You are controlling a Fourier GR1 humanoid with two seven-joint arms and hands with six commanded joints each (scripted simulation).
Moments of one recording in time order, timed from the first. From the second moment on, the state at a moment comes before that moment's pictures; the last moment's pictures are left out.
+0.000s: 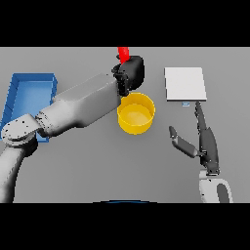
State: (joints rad) left arm -1.40 0.21 -1.30 -0.67 -1.14 -0.30 -0.09; right arm 0.10 -0.05 0.10 -1.67 0.27 -0.10 -0.09
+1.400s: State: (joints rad) left arm -1.10 0.71 -0.51 -0.62 -0.08 0.23 0.34; right arm 0.06 -0.09 0.08 -1.63 0.21 -0.04 -0.15
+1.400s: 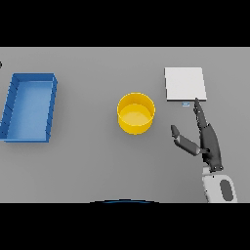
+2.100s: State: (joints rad) left arm -0.61 0.82 -0.60 -1.14 0.09 0.54 0.60; right arm 0.07 -0.09 0.10 -1.65 0.24 -0.04 -0.13
